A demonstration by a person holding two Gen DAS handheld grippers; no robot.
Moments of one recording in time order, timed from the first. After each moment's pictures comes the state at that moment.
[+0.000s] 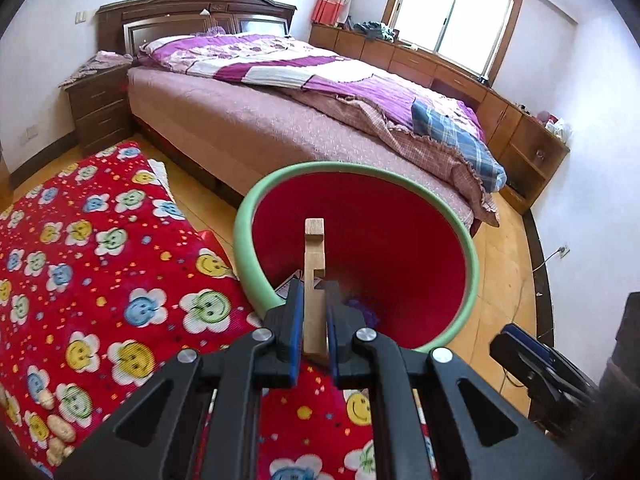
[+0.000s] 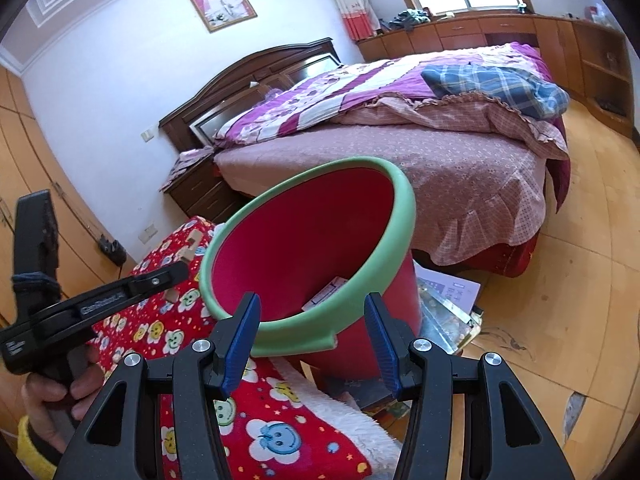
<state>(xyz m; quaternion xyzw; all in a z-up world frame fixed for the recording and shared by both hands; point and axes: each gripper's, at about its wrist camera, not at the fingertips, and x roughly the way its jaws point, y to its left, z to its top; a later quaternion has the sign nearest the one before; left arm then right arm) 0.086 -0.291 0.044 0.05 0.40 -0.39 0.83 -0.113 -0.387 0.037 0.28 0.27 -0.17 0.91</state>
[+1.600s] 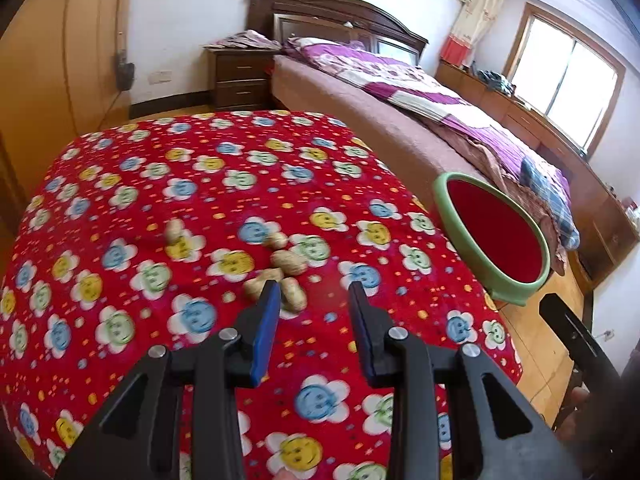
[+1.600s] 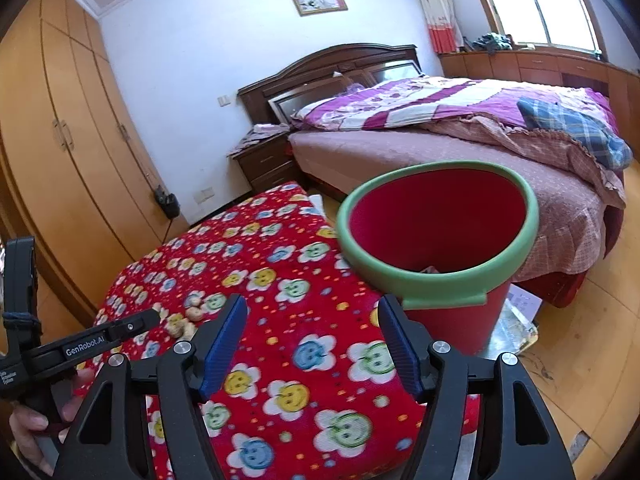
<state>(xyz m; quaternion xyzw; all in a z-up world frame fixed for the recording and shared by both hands) 0.026 -0.078 0.049 -0.04 0.40 -0.18 0.90 -0.103 -0.261 0.062 0.19 0.27 -0.06 0.94</state>
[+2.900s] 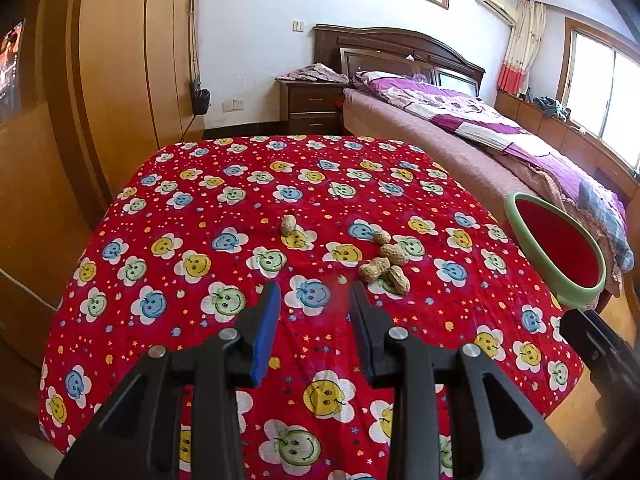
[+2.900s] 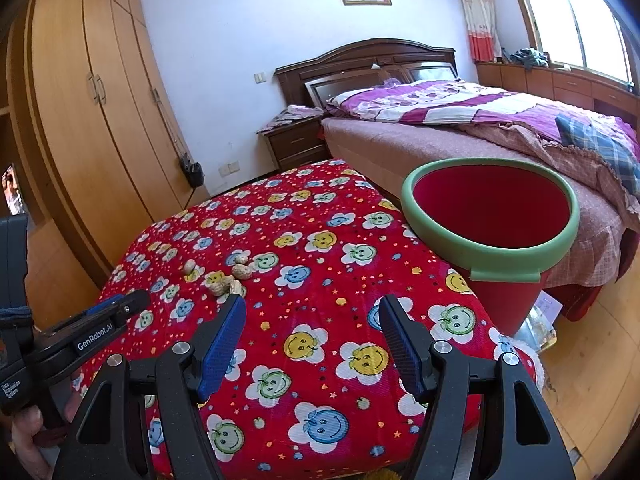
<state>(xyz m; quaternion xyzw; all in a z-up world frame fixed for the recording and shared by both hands) -0.014 -0.033 0.041 -0.01 0.34 -0.05 0.94 -0.100 -0.201 0.051 0.14 0.29 -0.01 0.95</state>
